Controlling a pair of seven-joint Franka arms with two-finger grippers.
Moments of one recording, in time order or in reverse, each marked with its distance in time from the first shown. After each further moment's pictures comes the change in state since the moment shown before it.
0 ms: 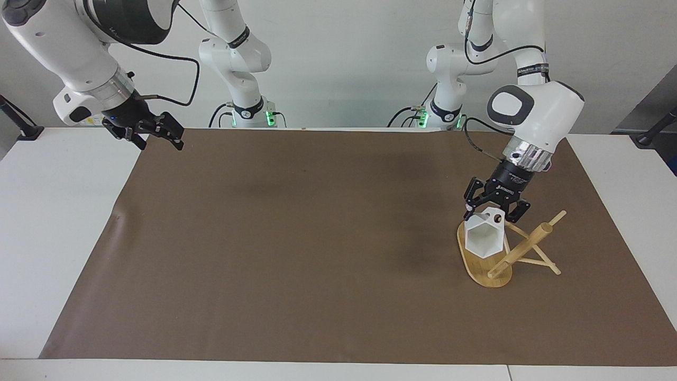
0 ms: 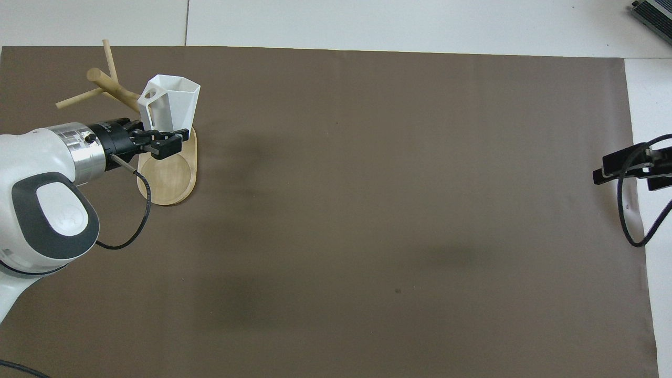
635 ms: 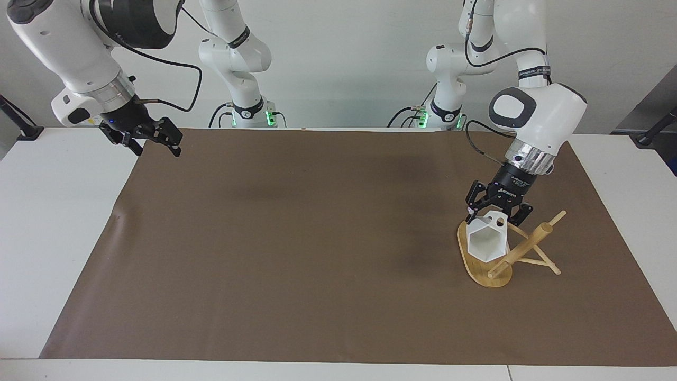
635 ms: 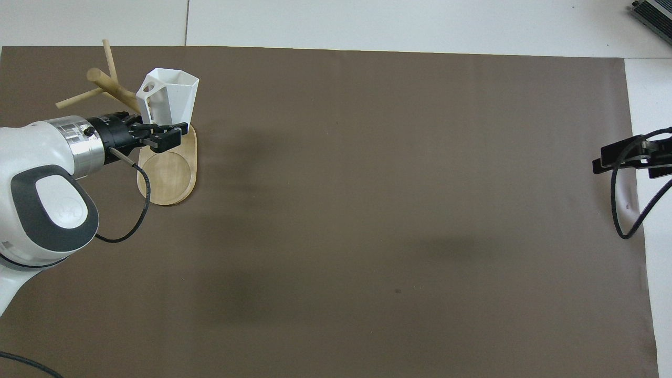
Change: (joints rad) left arm 0.001 0.022 0.003 0.031 0.004 0.003 -0.001; right arm 0.018 -0.001 0.001 -0.014 -0.049 0.090 -0.020
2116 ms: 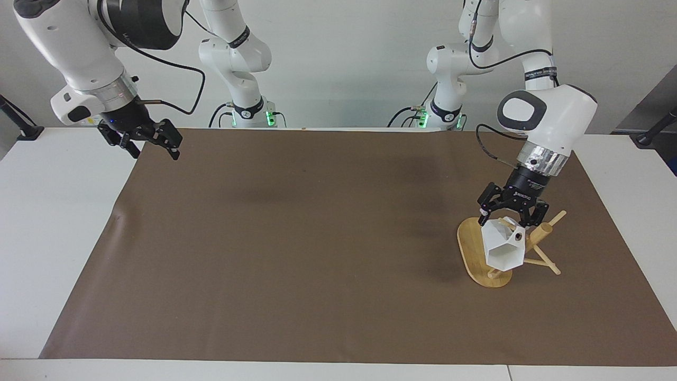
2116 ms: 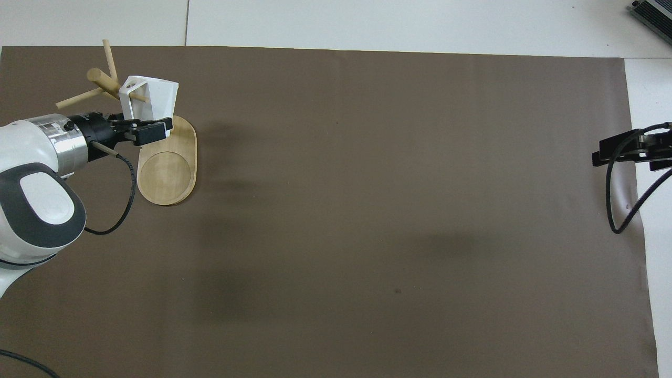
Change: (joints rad) left arm 0.040 0.010 0.003 0.000 0.016 0.025 -0.099; right arm 0.008 -0.002 0.002 0.000 -0.010 0.031 0.027
